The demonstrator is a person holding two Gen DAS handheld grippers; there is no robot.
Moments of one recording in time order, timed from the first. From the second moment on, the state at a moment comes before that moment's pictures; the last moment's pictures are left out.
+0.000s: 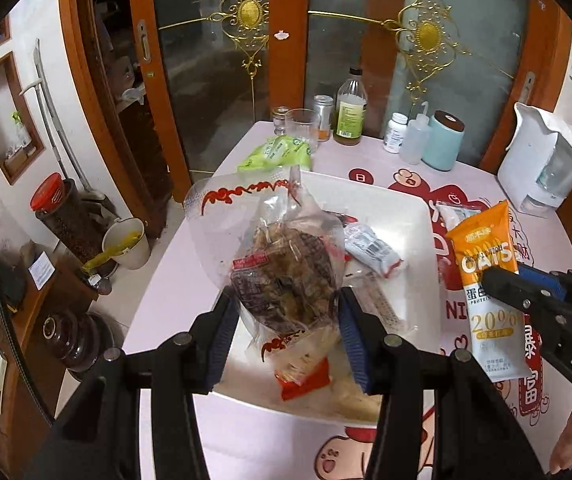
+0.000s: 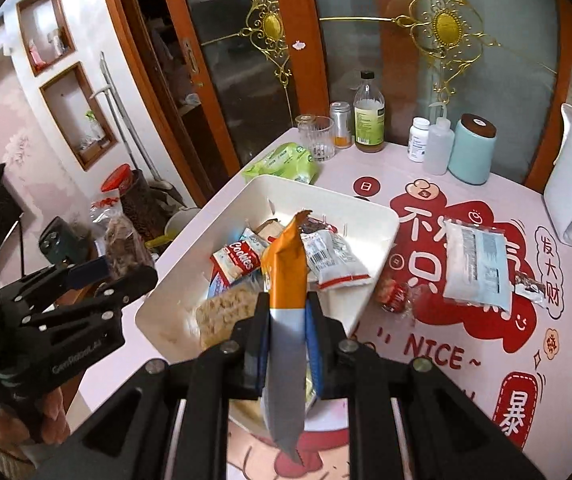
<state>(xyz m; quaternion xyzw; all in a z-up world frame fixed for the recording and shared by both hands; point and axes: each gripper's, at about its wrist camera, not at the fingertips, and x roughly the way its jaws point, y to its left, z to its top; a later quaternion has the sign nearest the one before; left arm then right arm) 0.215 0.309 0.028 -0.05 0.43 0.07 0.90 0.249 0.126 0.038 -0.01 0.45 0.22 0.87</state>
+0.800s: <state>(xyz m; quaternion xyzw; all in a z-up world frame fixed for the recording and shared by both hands) 0.261 0.302 -0.008 -0.04 0.46 0.04 0.89 0.280 0.151 0.002 -0.02 0.51 0.19 0.84</state>
